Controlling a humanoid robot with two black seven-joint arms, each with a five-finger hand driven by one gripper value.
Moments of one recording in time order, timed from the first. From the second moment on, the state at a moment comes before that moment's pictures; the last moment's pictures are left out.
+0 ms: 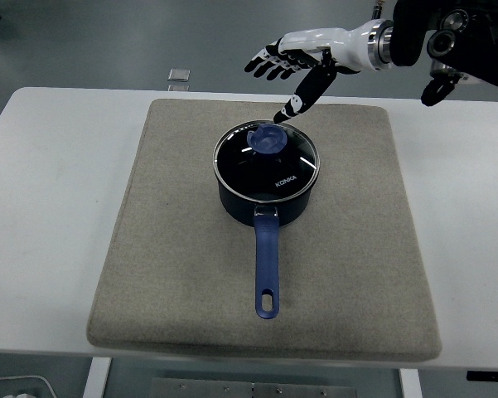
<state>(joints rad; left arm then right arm) 0.01 0.00 -0.14 -0.07 0.08 -0.06 0.01 1.61 -0.31 -0.10 0.98 -0.70 0.40 -0.02</state>
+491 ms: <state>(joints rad) 0.01 0.00 -0.14 -0.07 0.08 -0.06 0.01 1.63 -0.23 -0.19 0.99 -0.89 0.37 -0.02</state>
